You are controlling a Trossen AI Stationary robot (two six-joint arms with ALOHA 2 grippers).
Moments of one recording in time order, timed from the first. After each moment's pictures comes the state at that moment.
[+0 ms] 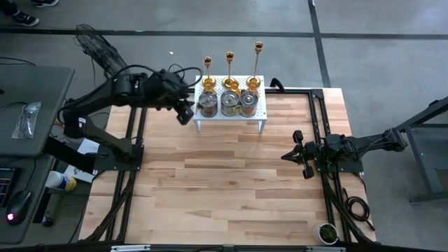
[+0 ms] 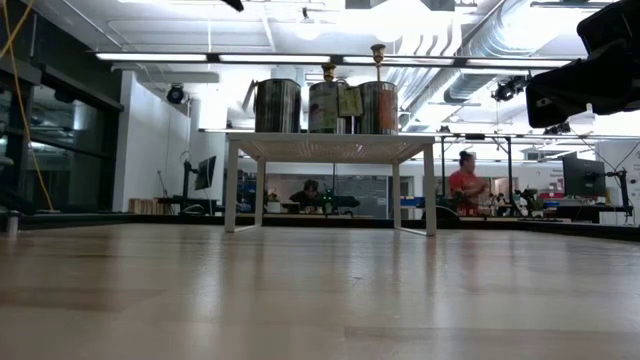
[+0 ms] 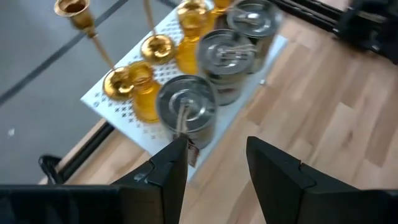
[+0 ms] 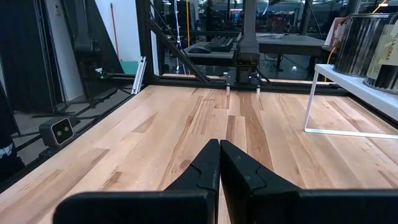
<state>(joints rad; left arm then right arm) 0.18 1.35 1.80 -1.22 -0.33 -0.34 0.17 0.08 0.01 0.03 0.00 0.00</state>
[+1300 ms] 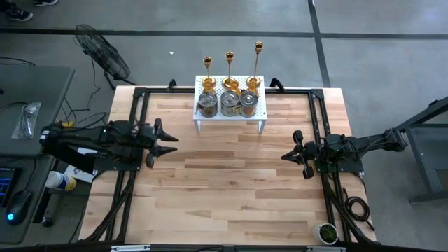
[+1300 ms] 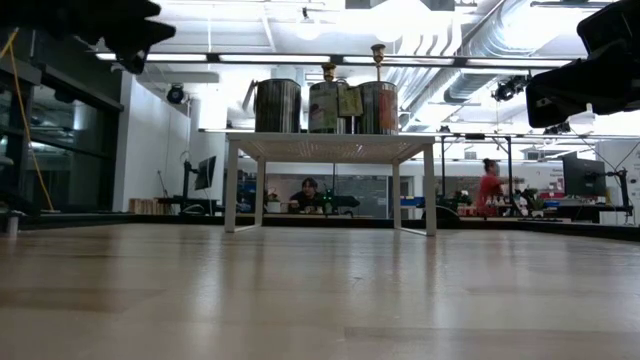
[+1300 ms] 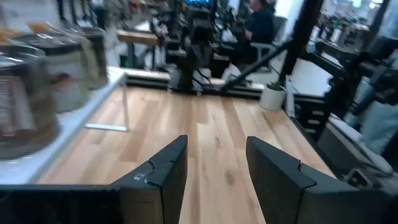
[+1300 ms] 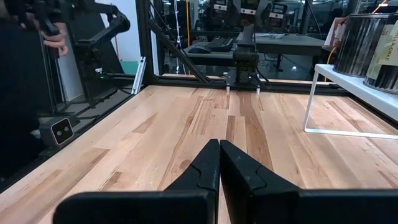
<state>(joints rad) -0.08 0.38 0.40 -0.10 -0.03 -0.14 0.17 0.08 0.01 0.03 0.00 0.00</state>
